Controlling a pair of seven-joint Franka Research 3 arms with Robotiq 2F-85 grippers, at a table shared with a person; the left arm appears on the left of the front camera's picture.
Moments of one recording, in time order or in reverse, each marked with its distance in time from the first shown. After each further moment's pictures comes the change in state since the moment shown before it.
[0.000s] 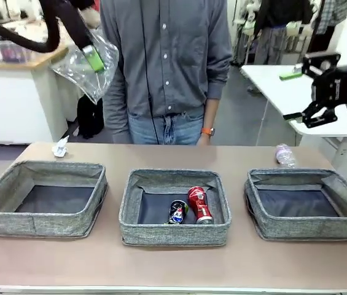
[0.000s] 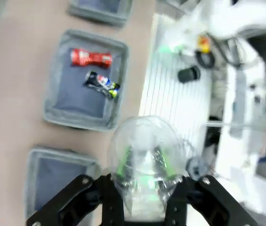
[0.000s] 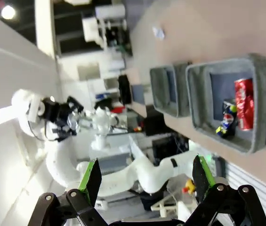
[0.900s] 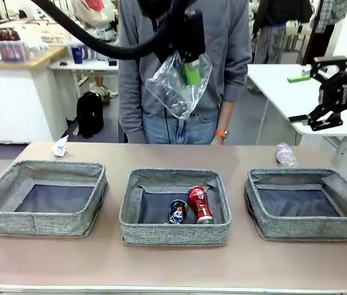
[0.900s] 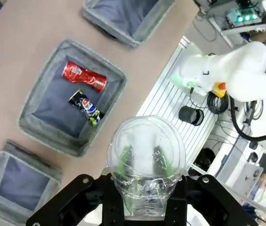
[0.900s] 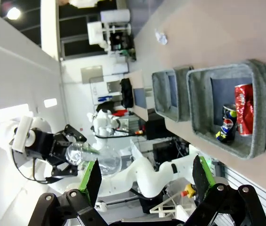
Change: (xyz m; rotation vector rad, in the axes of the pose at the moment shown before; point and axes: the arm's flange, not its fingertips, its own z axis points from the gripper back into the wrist) left arm 0.125 -0.080 -0.098 0.165 0.028 0.299; right arm -0.001 -0.003 -0.004 0.013 -0.010 0.021
